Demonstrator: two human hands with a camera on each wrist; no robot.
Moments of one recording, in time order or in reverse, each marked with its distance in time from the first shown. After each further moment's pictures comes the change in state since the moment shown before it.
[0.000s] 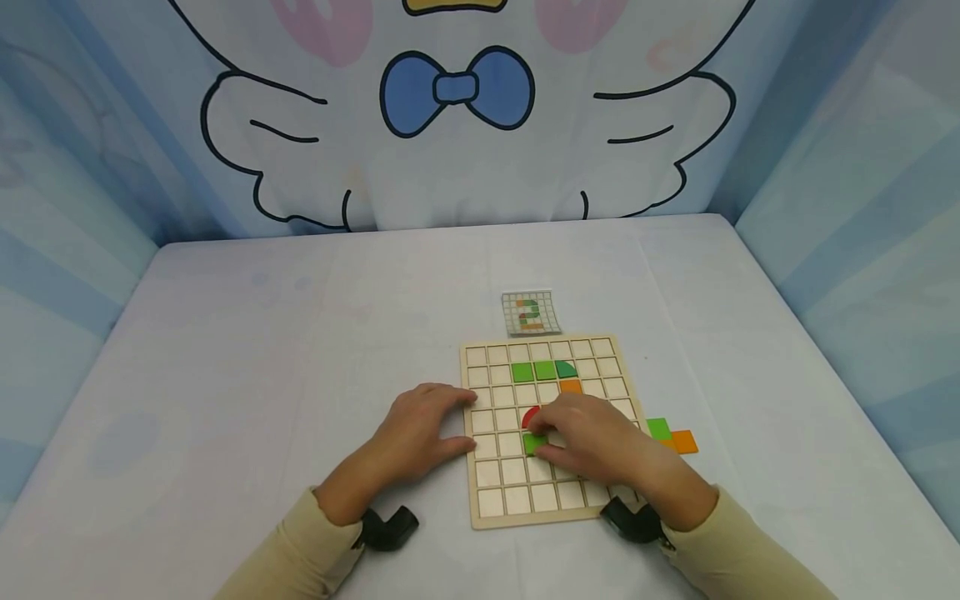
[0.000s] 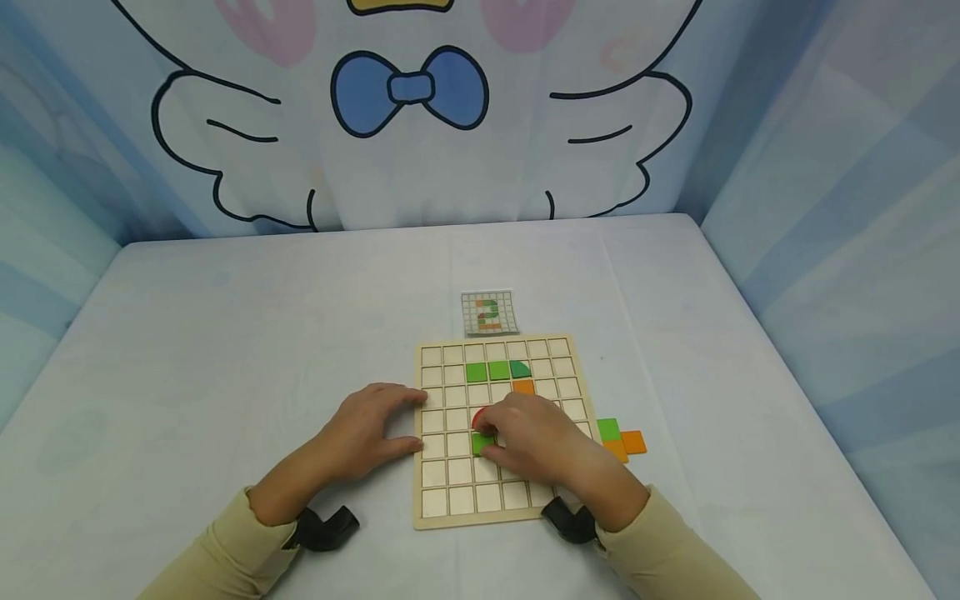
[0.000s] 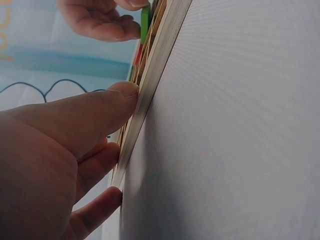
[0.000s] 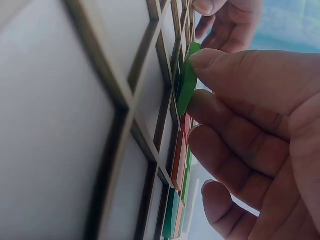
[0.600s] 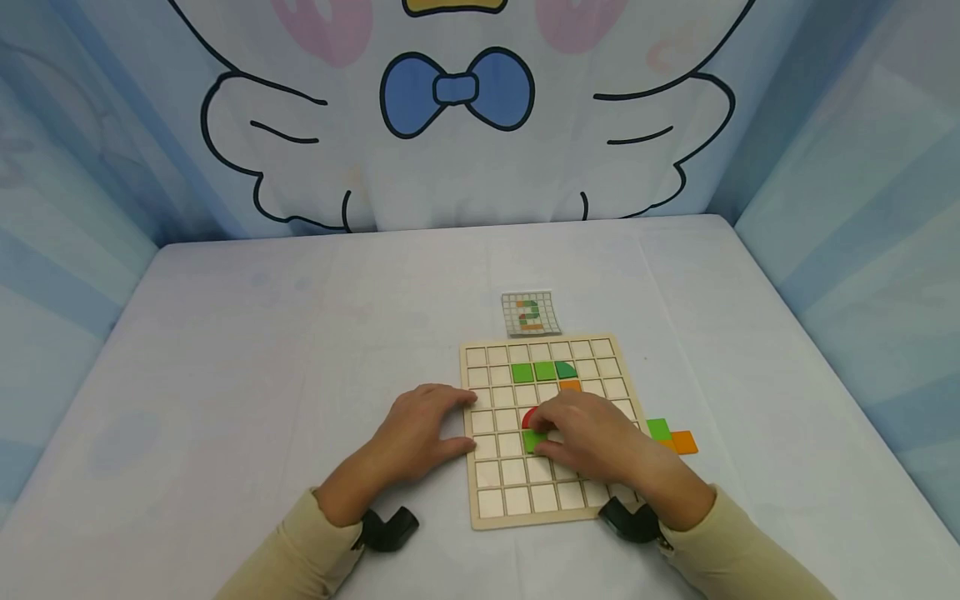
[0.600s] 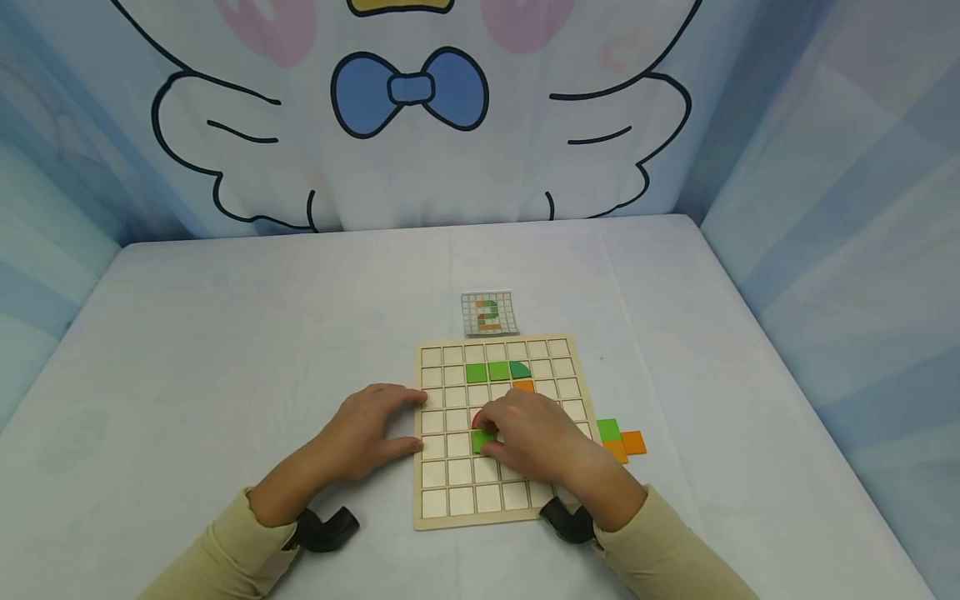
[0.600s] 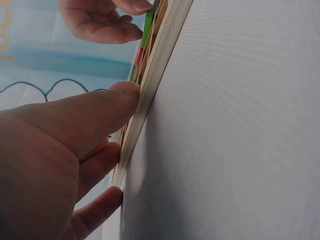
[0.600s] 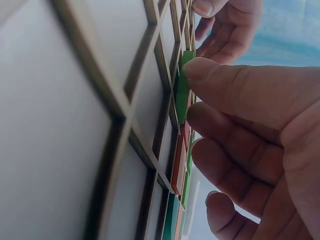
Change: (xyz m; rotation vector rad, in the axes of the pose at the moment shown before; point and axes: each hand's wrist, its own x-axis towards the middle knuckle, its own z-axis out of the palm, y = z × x) left_hand 0.000 0.000 -0.001 -0.005 -0.002 -0.003; right_hand 0.003 -0.003 0.000 0.001 0.005 0.057
